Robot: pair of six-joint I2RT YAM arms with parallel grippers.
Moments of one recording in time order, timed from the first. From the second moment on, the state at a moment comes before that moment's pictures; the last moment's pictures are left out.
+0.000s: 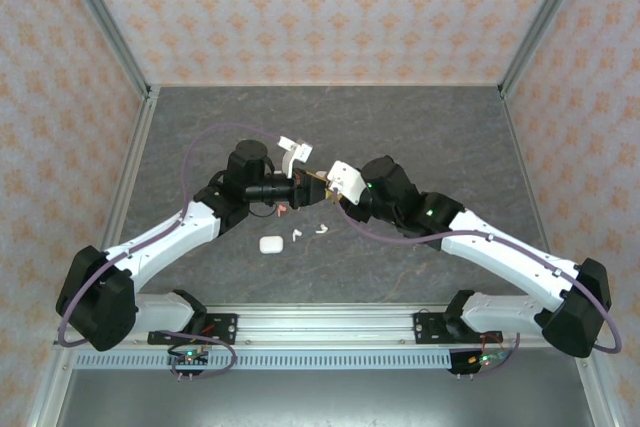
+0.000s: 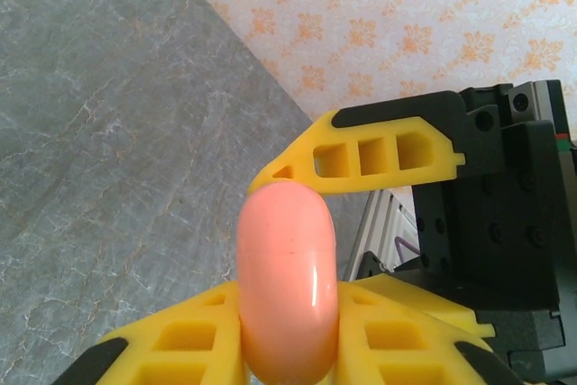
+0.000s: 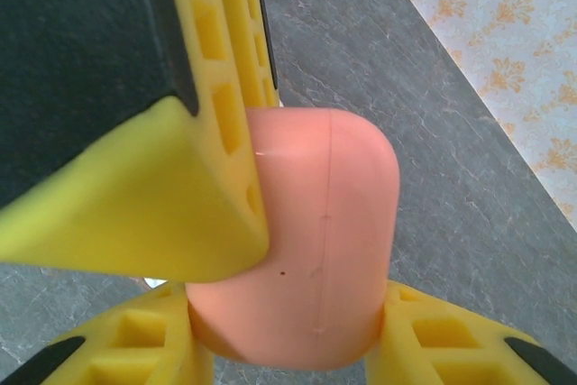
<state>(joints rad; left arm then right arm) -0.54 1.28 0.83 0.09 0.71 -0.51 0.87 1.15 0.98 -0.44 0.12 -0.40</state>
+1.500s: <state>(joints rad) -0.56 1.07 0.58 0.51 0.58 -0.31 0.46 1.17 0.96 -0.17 -0.78 0.20</state>
